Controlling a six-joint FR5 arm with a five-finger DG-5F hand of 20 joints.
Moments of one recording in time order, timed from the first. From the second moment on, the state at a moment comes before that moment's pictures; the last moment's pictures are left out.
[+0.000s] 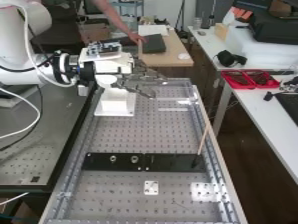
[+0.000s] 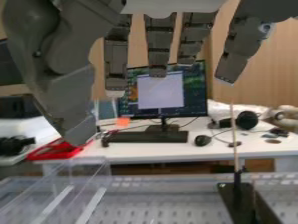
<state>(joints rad) 1.53 -1.70 -2.03 -2.58 -1.70 -0.71</state>
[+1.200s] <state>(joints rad) 1.50 -1.67 -1.81 -2.79 -1.44 -0.72</state>
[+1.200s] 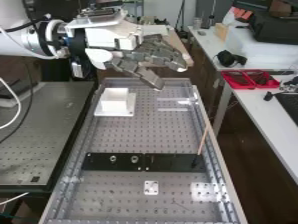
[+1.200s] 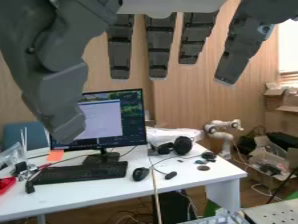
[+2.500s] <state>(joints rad) 1.45 -1.64 -1.80 -2.86 -1.58 -0.73</state>
